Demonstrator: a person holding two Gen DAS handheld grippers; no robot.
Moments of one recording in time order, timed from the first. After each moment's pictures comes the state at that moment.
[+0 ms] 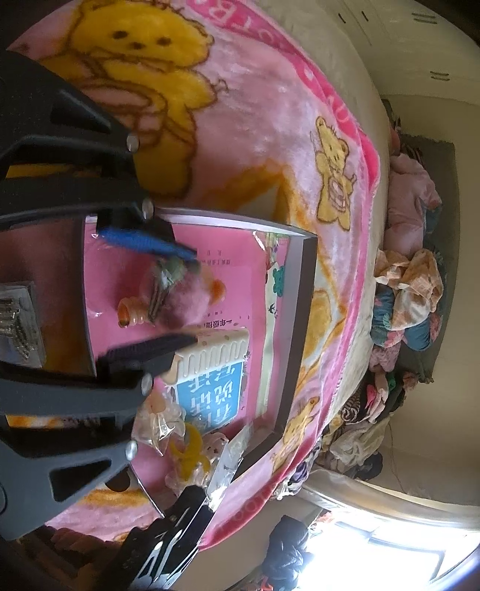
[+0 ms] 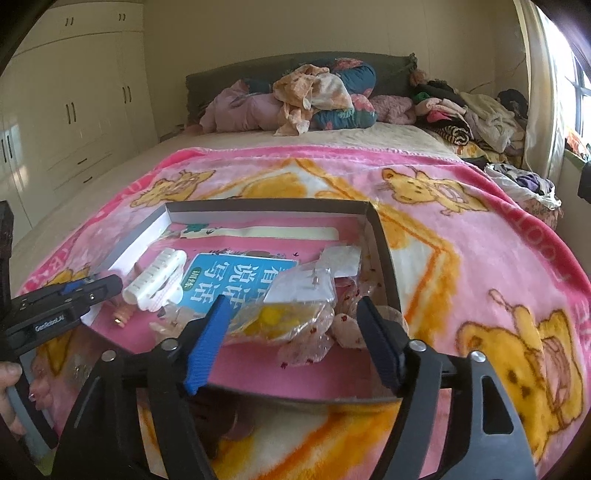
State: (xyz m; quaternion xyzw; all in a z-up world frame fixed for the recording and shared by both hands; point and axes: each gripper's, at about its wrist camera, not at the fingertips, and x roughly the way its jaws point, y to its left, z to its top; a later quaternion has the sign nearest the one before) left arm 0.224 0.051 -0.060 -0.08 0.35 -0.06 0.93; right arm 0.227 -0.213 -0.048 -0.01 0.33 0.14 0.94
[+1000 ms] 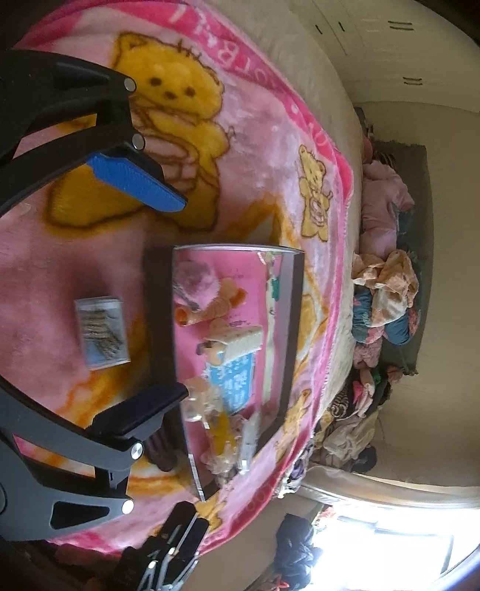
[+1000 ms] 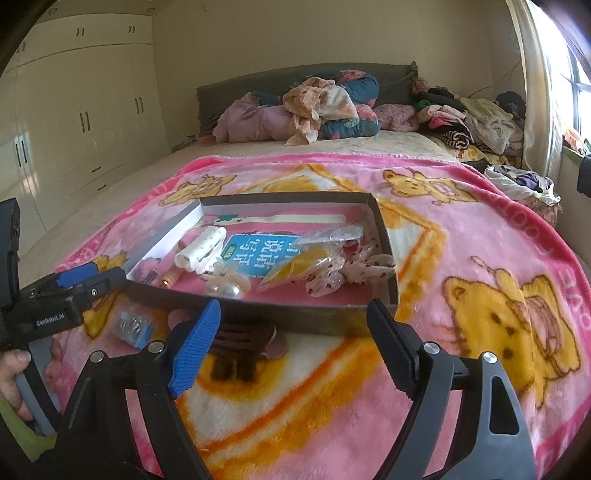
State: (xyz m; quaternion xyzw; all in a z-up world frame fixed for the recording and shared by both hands) left arm 0.154 0.054 -0.047 -0.05 0.31 -0.05 0.95; right arm 0.151 -0.219 -0.041 0.00 0.31 0.16 0.94
